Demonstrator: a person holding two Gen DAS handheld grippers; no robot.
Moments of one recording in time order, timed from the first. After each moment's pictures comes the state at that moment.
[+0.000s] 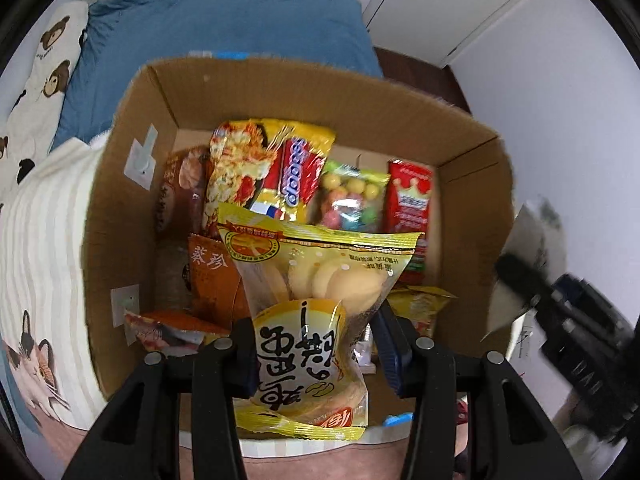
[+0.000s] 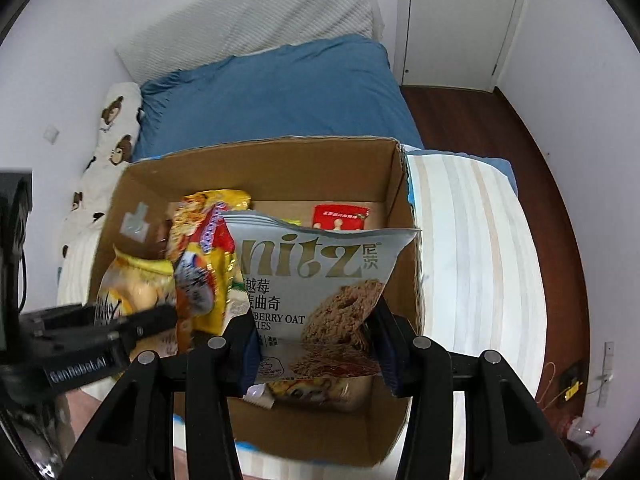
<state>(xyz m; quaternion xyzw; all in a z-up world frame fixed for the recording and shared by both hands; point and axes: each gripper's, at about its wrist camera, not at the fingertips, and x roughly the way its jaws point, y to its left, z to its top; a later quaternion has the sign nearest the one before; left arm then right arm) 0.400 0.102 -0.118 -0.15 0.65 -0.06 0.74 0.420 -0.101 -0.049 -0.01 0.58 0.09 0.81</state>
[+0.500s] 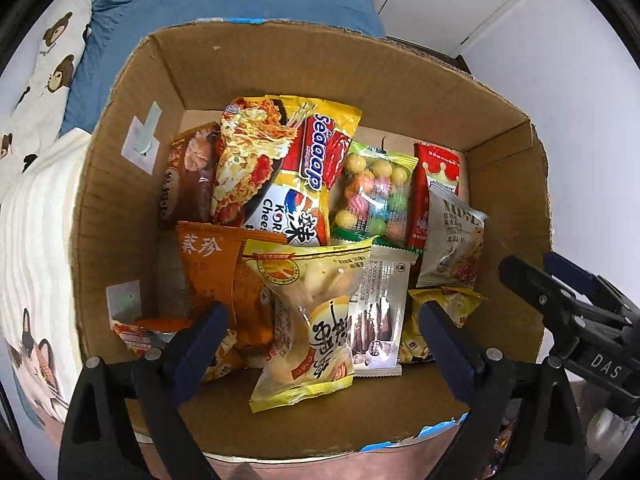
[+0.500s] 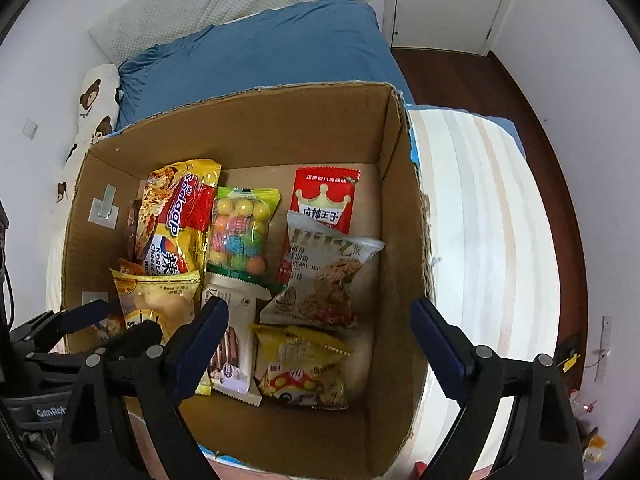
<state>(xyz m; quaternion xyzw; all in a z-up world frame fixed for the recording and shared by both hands) 0.400 0.103 -0.139 -0.13 0.66 -0.04 0.74 0.425 -0.104 -0.091 0.00 0.63 0.07 0.77</state>
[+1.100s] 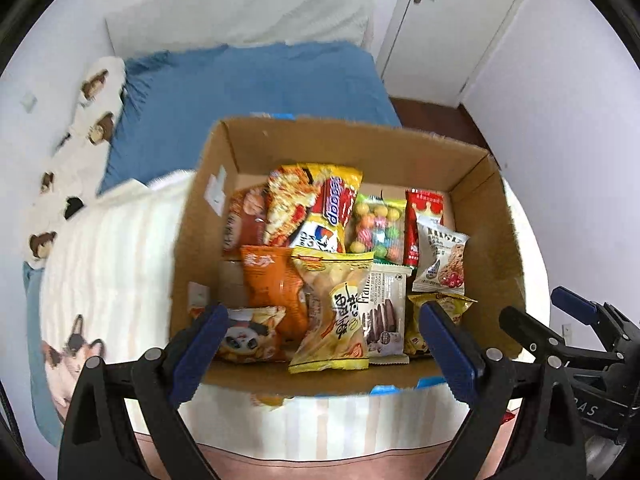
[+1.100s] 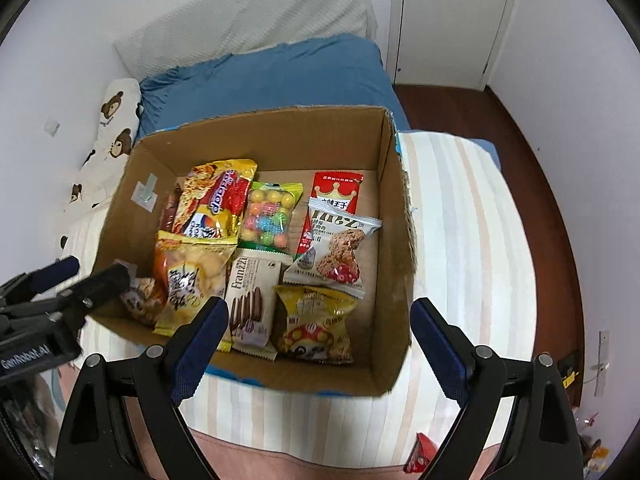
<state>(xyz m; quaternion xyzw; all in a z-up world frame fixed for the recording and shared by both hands) 0.337 0.114 -0.053 -0.08 0.55 0.00 0.83 0.345 -0.104 -0.030 -0.02 0.57 0.08 0.82</state>
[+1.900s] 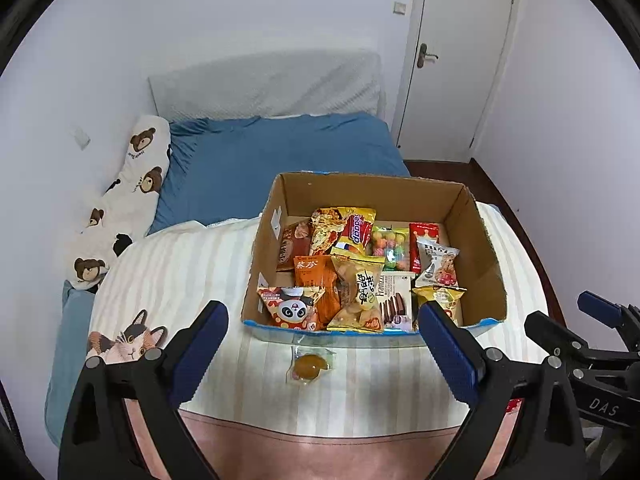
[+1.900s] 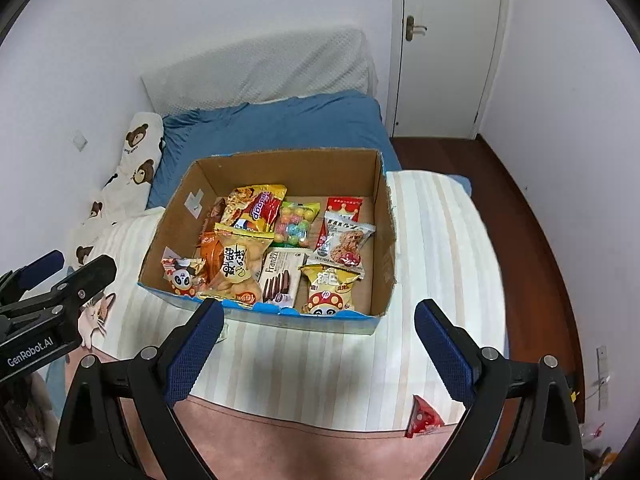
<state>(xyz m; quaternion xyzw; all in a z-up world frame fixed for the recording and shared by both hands) 0.226 0.112 0.013 -0.04 0.44 0.04 0.90 0.233 -0.110 0.047 -0.03 0.48 0.10 0.87</state>
